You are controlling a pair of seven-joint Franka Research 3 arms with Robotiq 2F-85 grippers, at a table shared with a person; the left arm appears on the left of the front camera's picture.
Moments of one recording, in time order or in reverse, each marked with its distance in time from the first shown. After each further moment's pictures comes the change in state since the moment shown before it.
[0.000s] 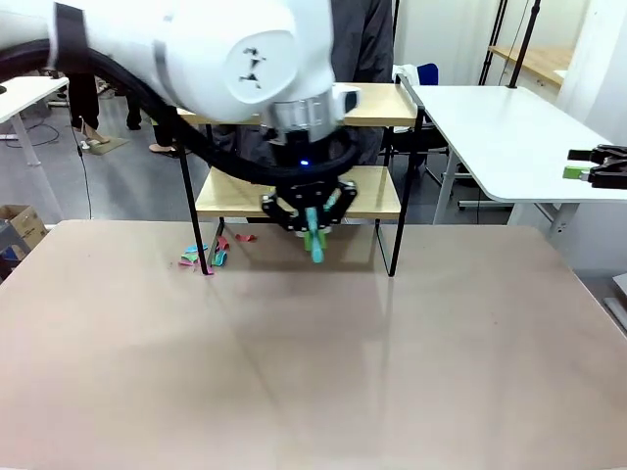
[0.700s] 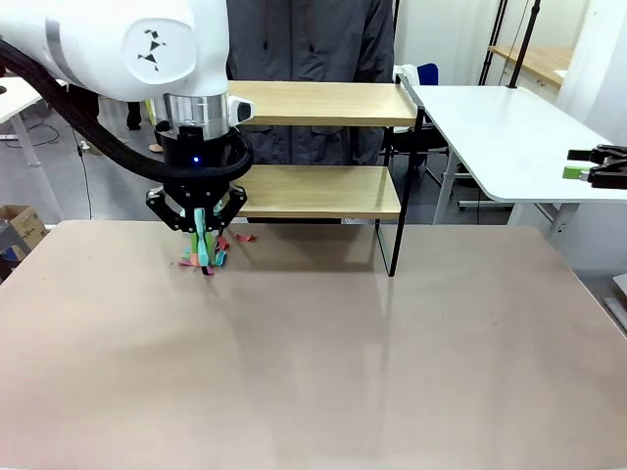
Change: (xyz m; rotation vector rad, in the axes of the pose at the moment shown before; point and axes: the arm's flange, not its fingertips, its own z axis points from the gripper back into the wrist) left arm 0.020 0.122 0.012 0.246 0.049 0.189; right arm 0.000 0.000 0.000 0.001 0.000 0.000
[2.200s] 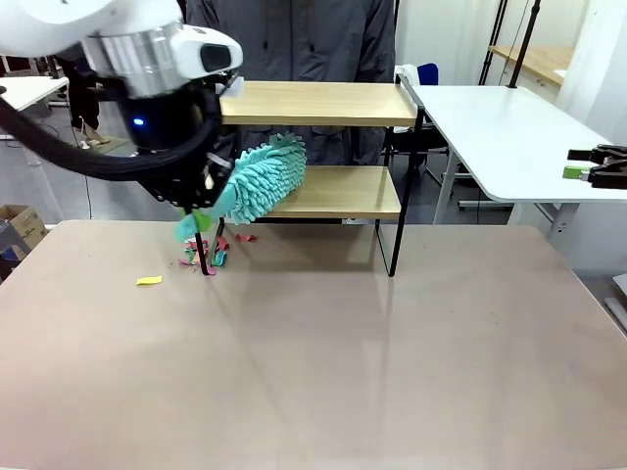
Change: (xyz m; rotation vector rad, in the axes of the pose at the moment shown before) left arm -0.062 0.043 0.069 -0.182 -0.135 -0.595; right arm 0.000 0.000 0.000 0.000 0.000 0.000
